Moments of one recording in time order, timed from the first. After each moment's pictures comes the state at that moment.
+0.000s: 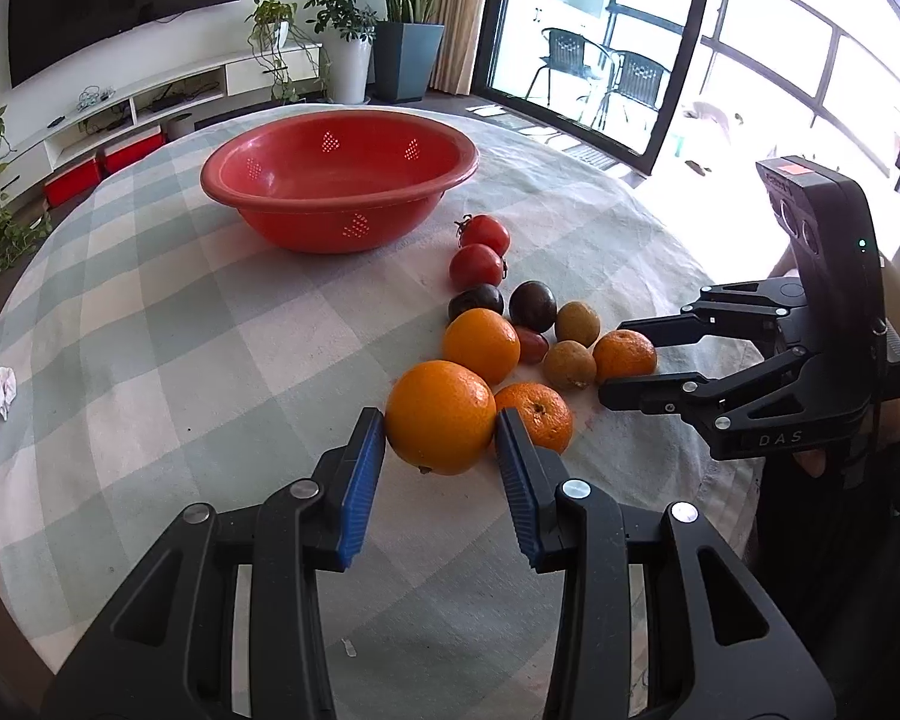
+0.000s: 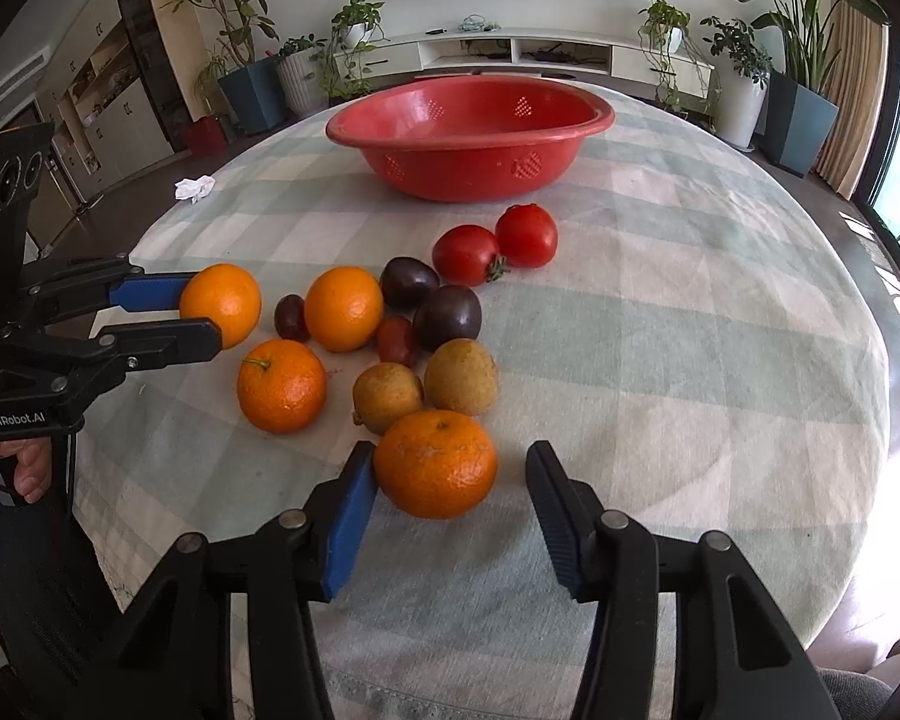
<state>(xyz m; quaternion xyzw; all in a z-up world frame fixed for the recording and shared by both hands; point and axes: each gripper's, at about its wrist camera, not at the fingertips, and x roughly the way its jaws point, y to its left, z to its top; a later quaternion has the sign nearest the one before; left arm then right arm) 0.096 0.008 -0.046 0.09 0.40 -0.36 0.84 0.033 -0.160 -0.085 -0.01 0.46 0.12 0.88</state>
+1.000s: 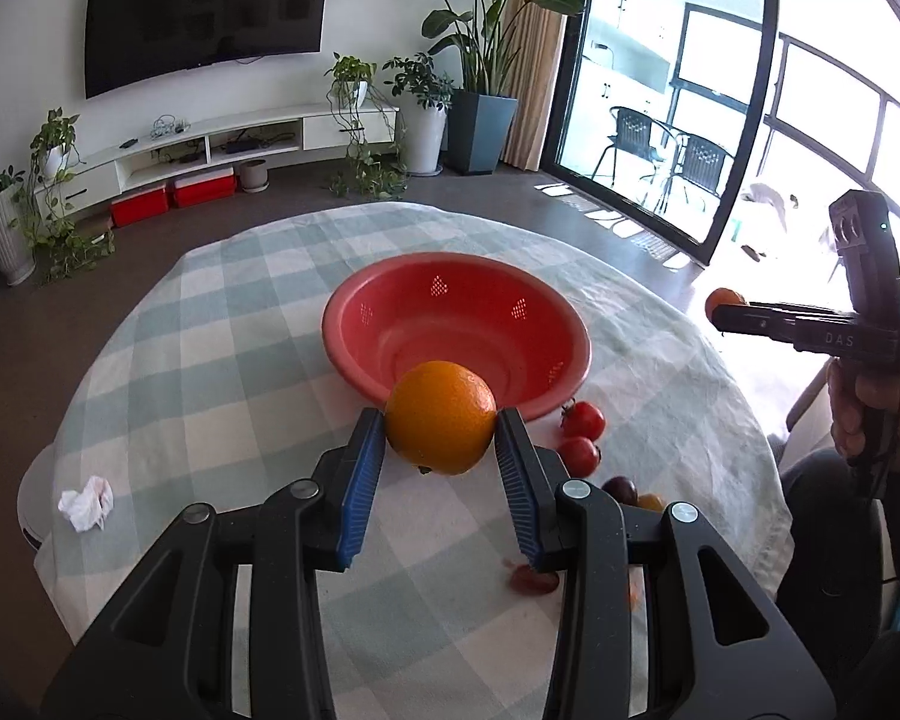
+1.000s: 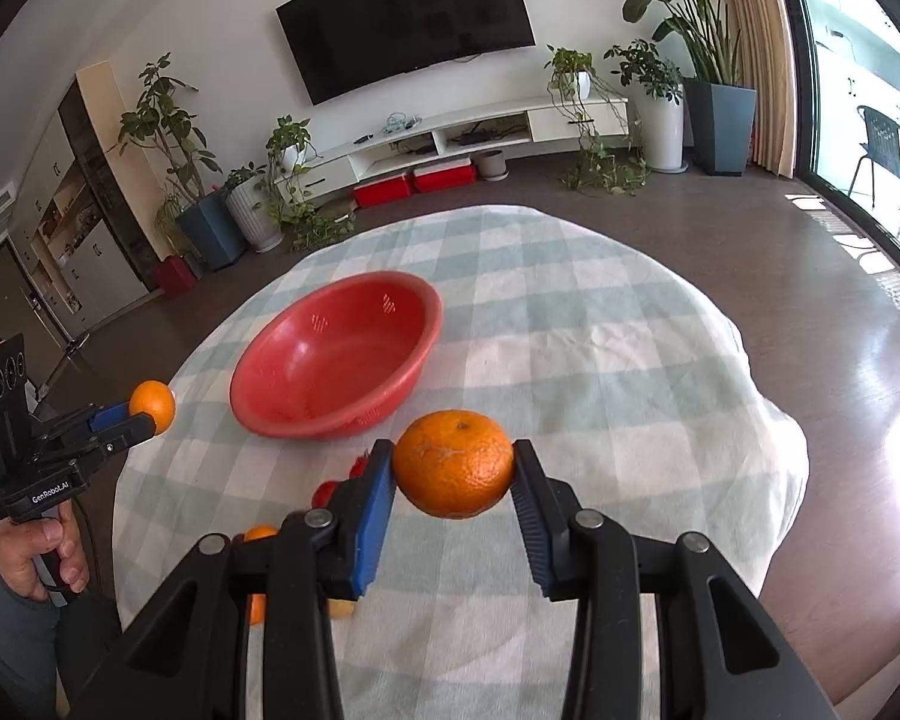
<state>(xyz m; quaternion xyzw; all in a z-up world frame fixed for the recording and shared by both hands) 0.170 0.025 0.035 0.04 0.34 -0.28 0.90 0.097 -0.257 0.016 0.09 0.37 0.07 0.92</state>
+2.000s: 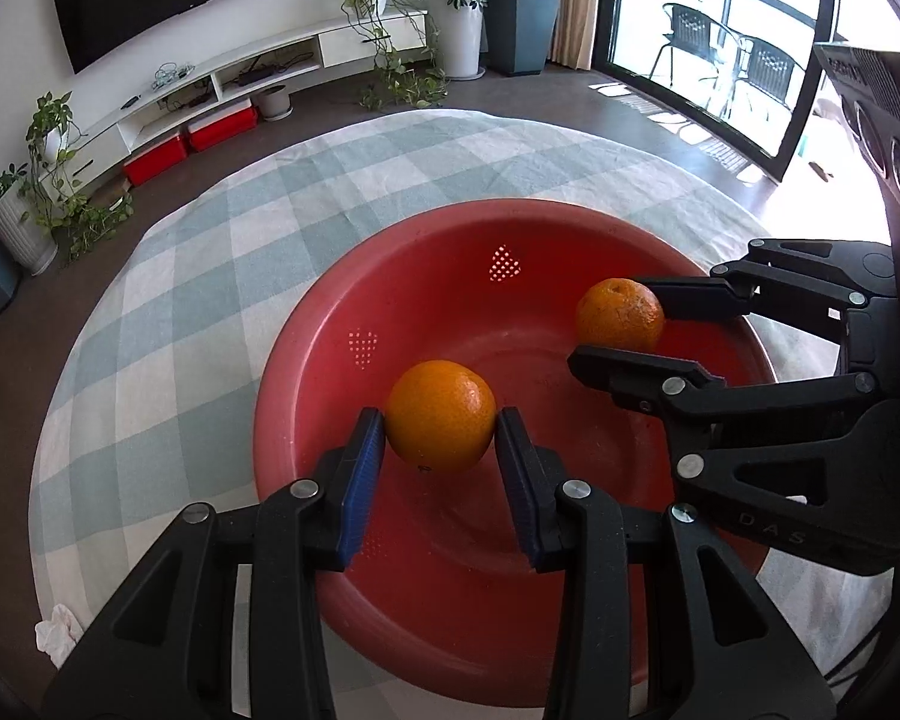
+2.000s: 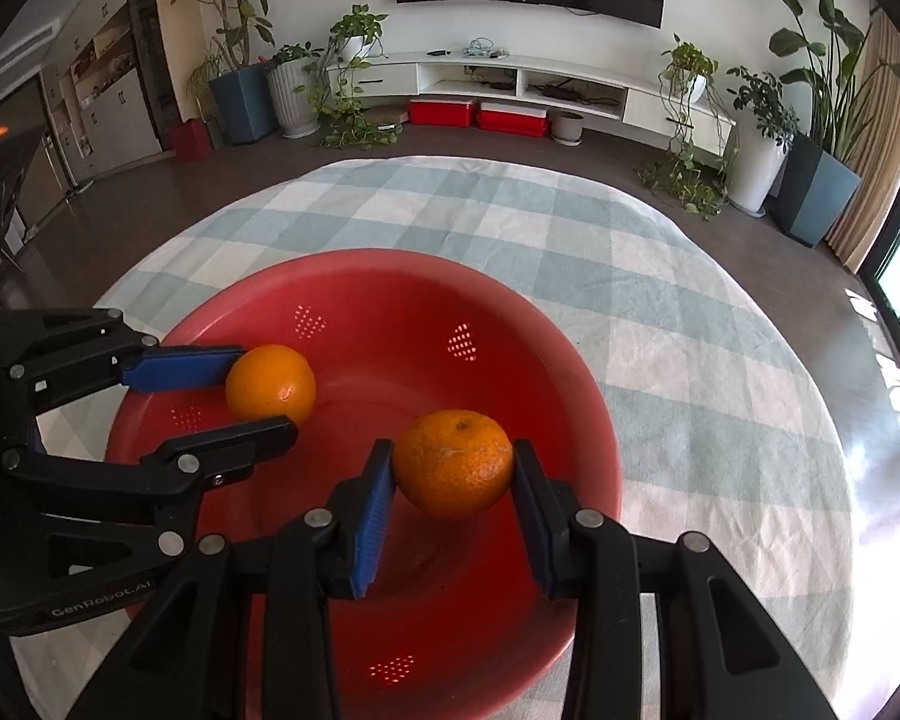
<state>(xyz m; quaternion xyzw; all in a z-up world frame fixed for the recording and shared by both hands) 0.317 -0.073 -0.044 0.13 0.45 -0.22 0.86 0.254 -0.162 -0.055 -0.08 0.44 0.11 0.89</state>
